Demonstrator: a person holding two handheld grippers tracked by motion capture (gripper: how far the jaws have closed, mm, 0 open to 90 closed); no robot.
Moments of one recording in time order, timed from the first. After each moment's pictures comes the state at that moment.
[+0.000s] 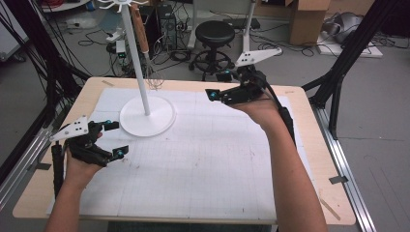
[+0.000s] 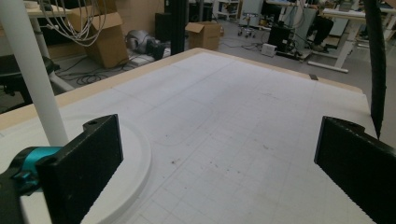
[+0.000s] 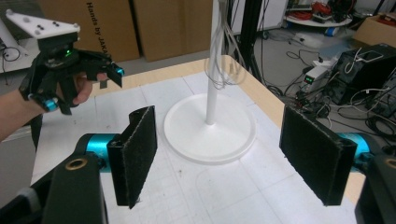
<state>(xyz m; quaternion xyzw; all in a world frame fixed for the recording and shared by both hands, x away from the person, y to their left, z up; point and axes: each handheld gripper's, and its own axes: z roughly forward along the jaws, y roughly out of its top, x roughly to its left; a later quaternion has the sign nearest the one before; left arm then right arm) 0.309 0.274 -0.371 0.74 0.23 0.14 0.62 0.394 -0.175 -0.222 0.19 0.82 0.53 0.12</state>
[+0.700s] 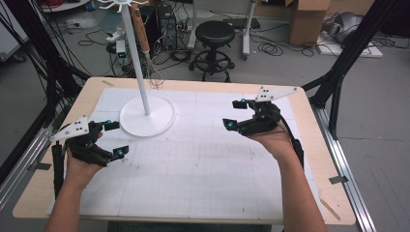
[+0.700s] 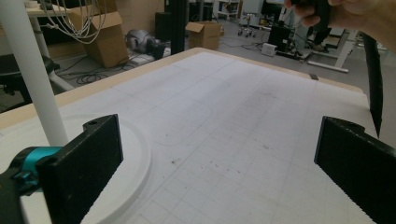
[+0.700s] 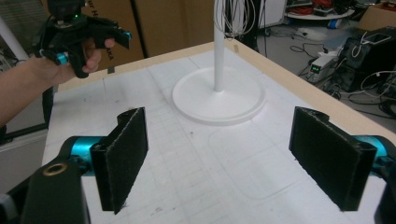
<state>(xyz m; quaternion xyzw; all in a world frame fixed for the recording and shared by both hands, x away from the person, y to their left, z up) 0.310 0.273 -0.372 0.74 0.23 0.14 0.62 0.362 -0.223 -0.297 0.21 0.80 0.55 0.10</state>
